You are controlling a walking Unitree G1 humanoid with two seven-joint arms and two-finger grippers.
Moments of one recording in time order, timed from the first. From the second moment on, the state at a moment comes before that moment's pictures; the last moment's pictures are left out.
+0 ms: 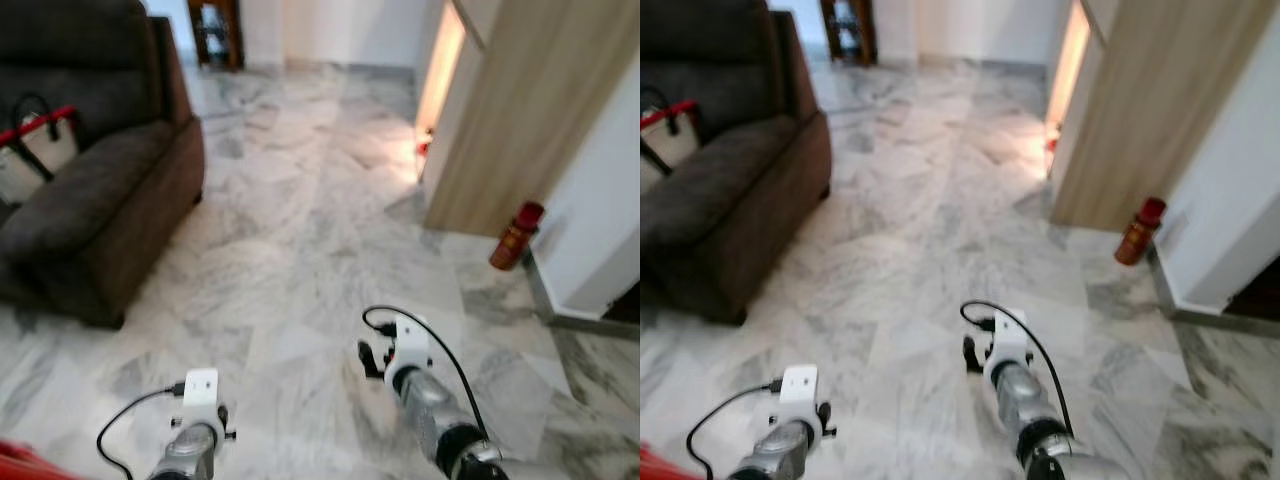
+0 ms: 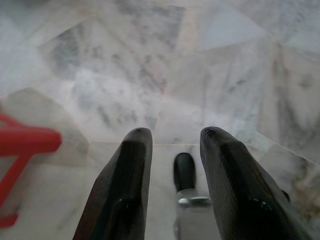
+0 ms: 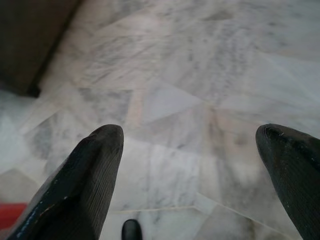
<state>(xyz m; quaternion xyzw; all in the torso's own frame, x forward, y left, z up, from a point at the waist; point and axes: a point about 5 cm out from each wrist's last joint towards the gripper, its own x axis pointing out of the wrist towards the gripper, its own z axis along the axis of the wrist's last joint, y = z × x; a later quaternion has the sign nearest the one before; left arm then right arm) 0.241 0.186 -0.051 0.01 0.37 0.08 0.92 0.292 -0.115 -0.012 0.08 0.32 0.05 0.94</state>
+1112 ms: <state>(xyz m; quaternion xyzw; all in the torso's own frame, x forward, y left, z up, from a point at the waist) 0.250 0.179 -0.045 0.02 0.36 0.06 0.93 0.306 -0.202 0.008 0.00 0.27 -0.02 0.96</state>
